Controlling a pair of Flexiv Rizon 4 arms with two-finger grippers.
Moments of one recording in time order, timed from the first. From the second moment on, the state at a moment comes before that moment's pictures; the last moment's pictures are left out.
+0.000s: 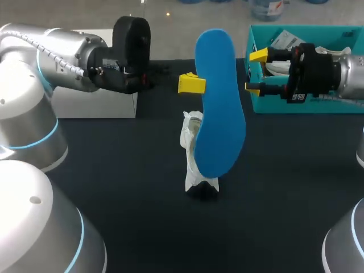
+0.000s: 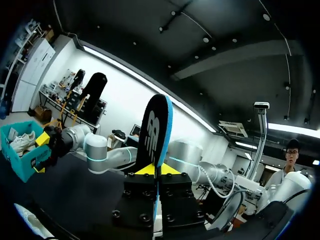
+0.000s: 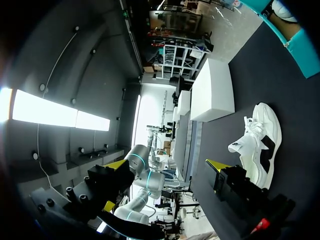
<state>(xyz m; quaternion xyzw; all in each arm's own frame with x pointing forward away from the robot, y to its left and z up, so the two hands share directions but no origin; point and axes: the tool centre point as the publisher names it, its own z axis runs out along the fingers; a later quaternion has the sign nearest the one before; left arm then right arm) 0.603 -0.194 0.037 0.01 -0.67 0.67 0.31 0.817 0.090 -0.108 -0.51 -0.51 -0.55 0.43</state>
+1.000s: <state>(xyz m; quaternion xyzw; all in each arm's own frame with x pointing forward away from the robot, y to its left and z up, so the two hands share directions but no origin) 0.663 -0.208 -0.006 -0.30 -0.72 0.62 -0.06 0.817 0.090 -0.109 -0.51 -0.51 -0.55 0.43</state>
